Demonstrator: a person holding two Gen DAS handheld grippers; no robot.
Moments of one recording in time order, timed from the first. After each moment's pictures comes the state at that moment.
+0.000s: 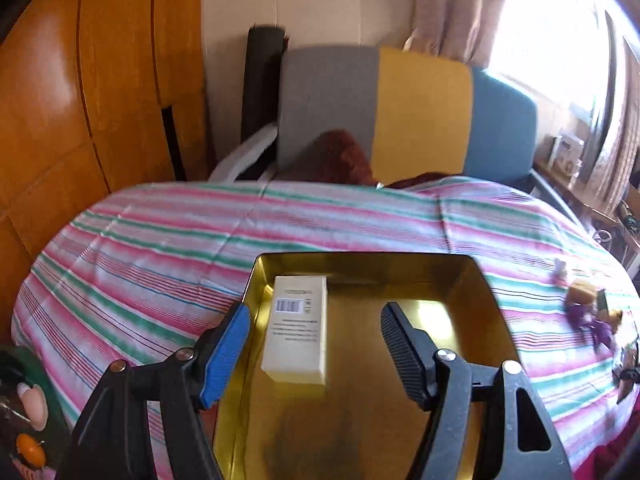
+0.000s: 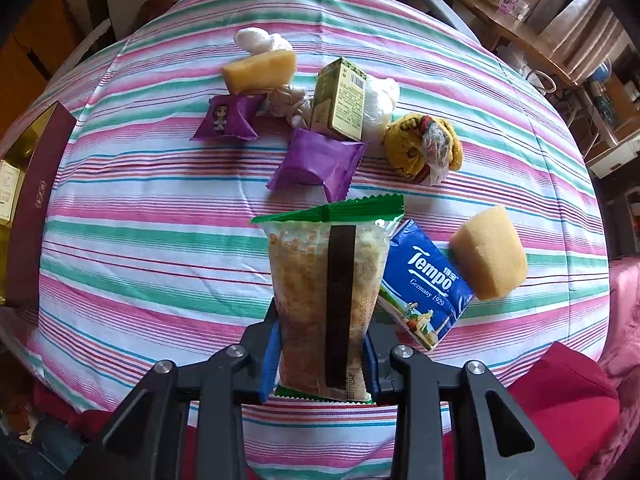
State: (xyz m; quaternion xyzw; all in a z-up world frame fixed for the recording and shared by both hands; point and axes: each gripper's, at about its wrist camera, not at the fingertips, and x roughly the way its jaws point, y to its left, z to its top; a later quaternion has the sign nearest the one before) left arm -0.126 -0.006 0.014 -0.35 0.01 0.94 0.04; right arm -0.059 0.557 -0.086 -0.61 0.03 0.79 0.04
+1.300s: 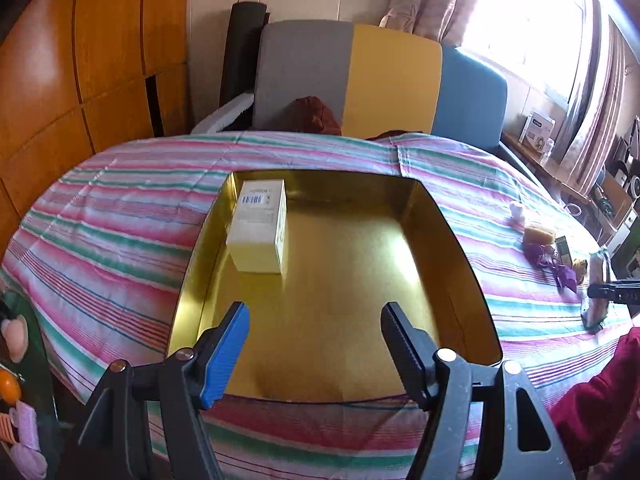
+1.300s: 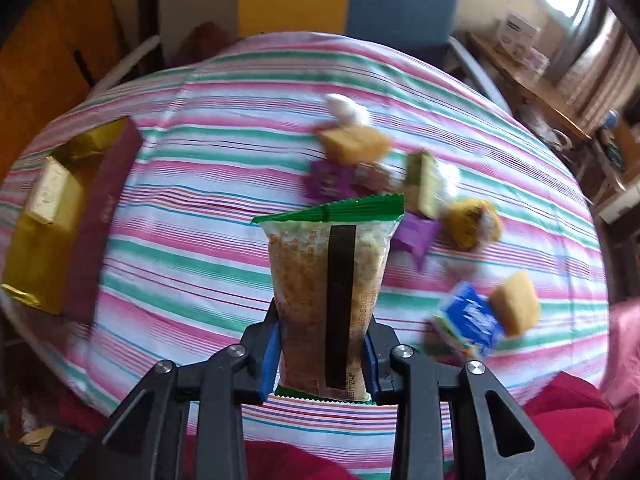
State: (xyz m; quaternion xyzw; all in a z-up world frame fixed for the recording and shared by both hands) left arm -0.044 0.002 -0.021 -0.40 -0.01 0.91 0.09; right arm -0.054 0.465 -0.029 -0.55 -0.03 0.84 -0.04
